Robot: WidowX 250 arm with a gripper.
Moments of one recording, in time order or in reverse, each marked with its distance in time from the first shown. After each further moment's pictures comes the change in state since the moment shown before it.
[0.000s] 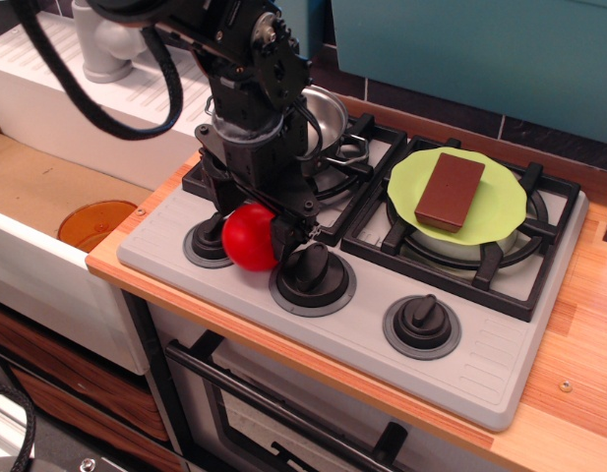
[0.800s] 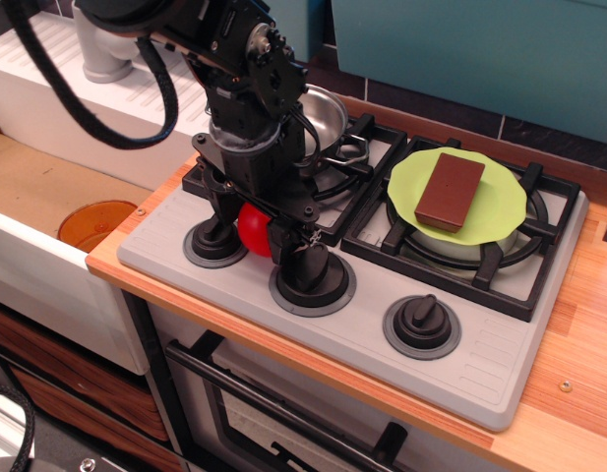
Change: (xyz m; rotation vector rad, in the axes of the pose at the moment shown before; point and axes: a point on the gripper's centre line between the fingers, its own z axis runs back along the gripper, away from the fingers) arm -0.002 -0.006 -0.004 -0.016 -0.008 0.024
